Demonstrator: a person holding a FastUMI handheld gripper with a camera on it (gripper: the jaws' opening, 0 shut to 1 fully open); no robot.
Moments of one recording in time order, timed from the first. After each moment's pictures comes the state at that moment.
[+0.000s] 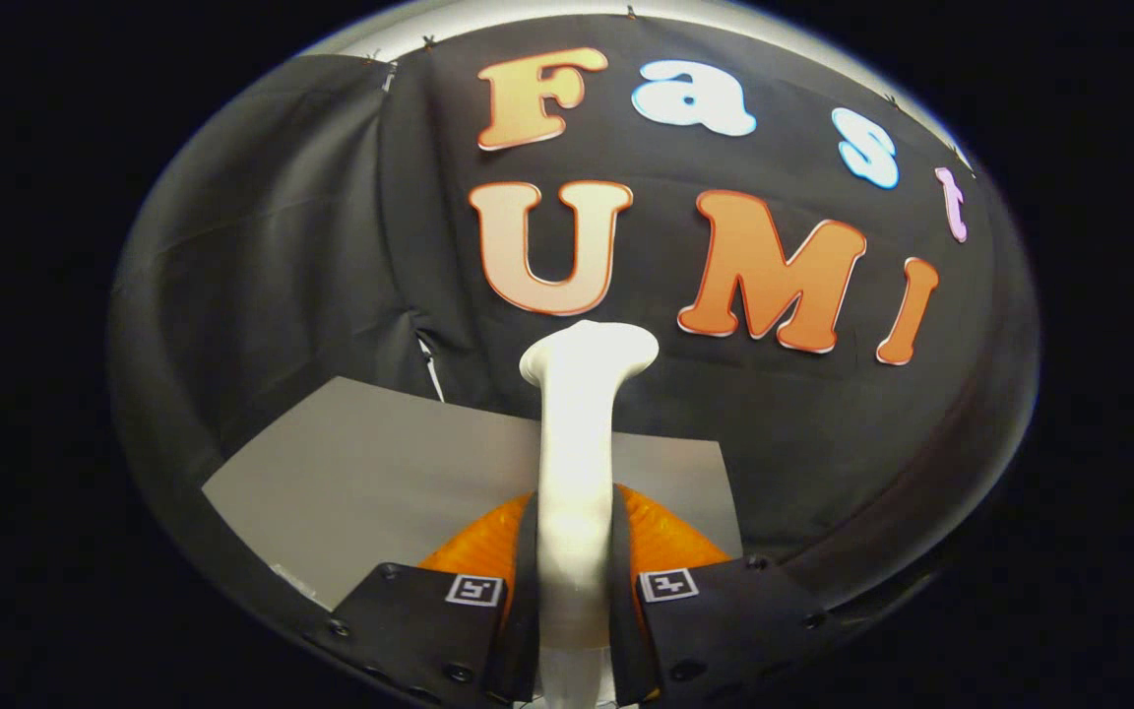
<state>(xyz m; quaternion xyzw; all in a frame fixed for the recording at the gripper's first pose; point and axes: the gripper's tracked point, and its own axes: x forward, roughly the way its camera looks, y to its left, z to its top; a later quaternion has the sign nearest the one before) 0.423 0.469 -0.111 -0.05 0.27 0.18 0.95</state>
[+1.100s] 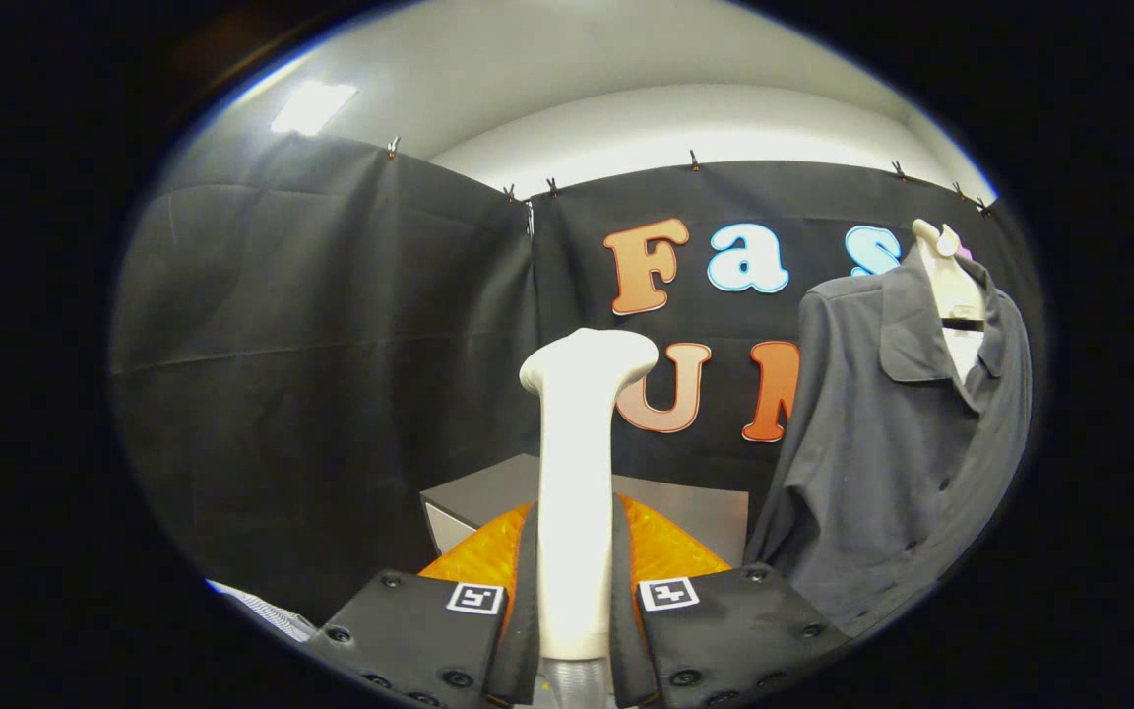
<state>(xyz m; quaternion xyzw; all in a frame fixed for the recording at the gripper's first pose) 0.100 0.372 0.059 0.01 0.08 0.34 0.94</state>
